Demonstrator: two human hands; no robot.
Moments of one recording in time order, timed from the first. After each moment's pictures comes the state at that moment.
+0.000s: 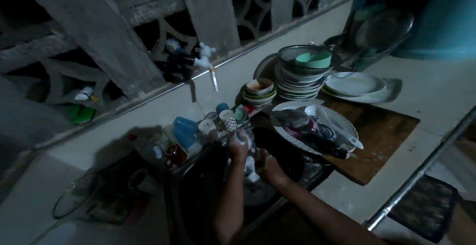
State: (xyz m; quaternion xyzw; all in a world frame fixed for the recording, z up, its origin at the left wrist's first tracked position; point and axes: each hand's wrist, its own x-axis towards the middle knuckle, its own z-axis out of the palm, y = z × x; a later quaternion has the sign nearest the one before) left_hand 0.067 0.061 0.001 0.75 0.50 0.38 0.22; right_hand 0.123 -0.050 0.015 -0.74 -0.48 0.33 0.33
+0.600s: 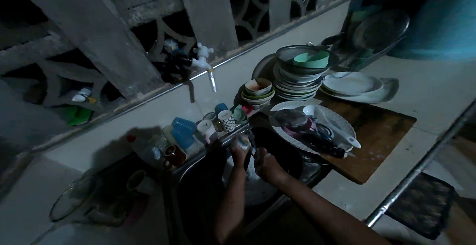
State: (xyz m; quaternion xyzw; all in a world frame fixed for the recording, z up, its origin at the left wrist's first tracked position) left_hand 0.067 0.057 -0.007 0.76 0.50 0.31 0.28; right_hand 0.129 -0.047 0.025 -0.76 -0.47 0.36 0.28
